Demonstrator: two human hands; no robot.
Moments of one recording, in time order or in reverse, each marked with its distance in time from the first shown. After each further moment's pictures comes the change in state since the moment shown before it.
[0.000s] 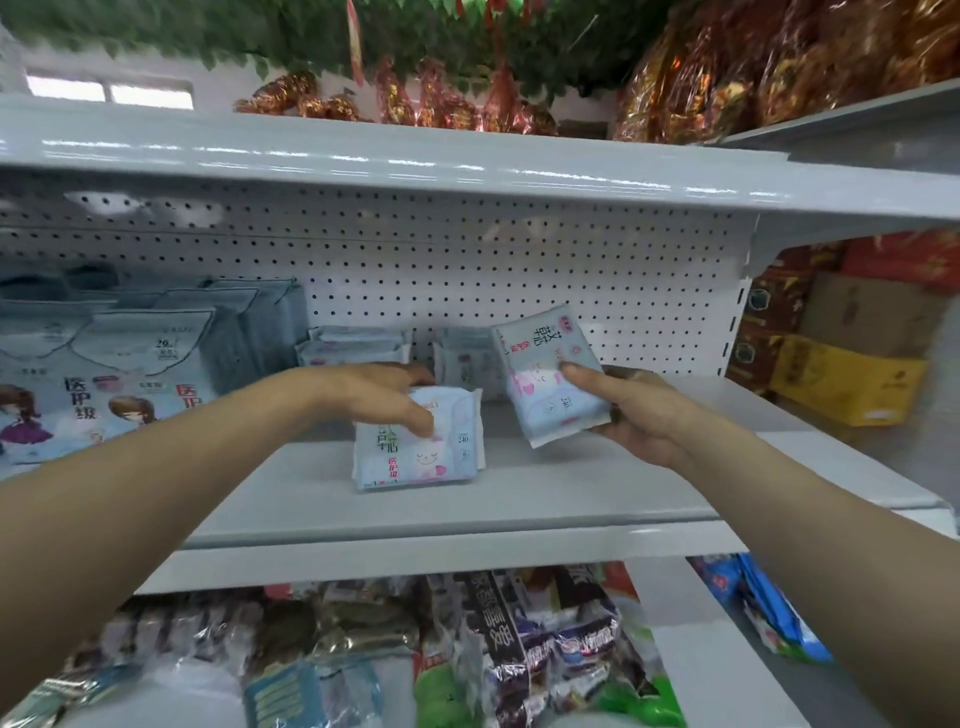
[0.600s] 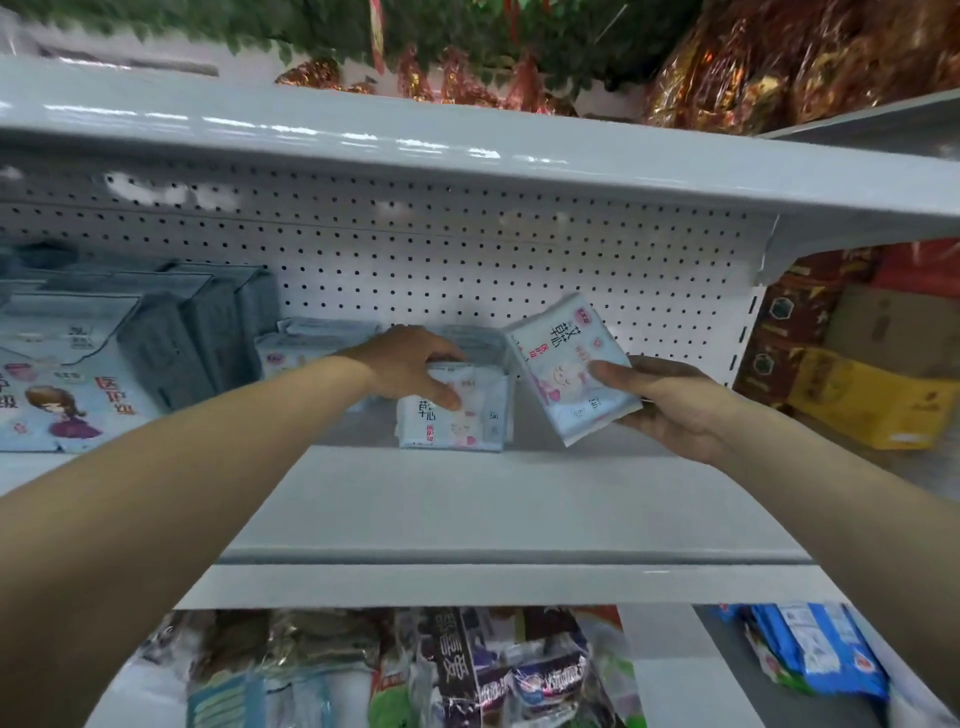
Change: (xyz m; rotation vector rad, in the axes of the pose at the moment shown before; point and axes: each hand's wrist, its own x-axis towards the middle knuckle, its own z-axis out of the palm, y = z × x) left_hand 0.088 0.033 0.002 -0.048 0.295 0.124; right_hand 0.033 -0.019 -0.071 -0.048 0.025 0.010
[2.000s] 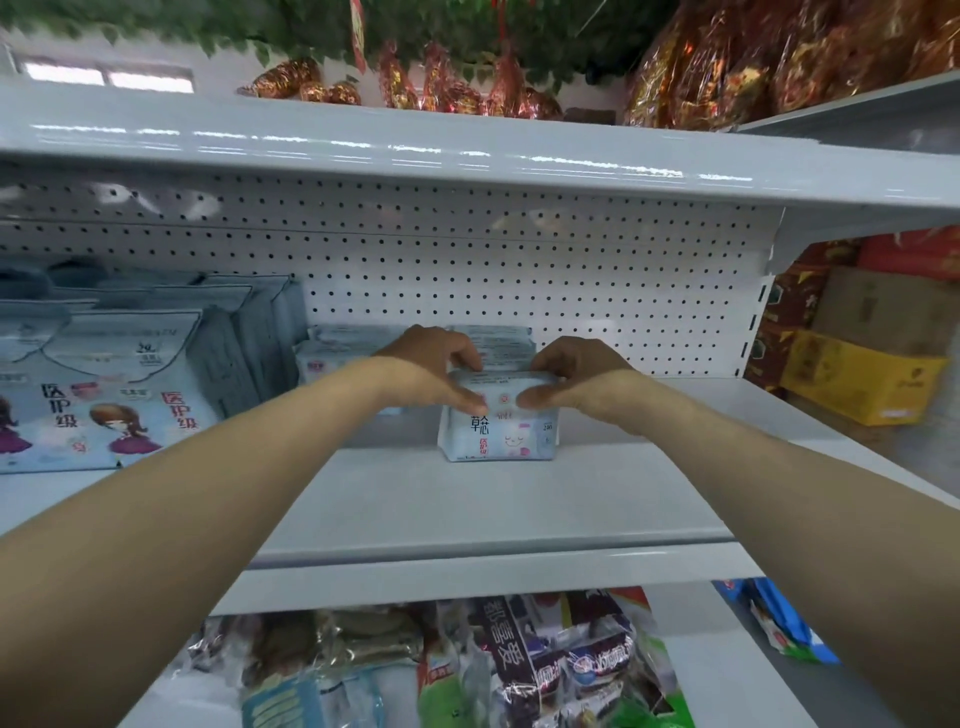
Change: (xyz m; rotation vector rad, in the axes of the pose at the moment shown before) left_hand -0.041 -0.008 -0.017 -0.100 0.045 0.013; right_hand 0.034 0.015 0.094 -0.725 -0.017 -0.233
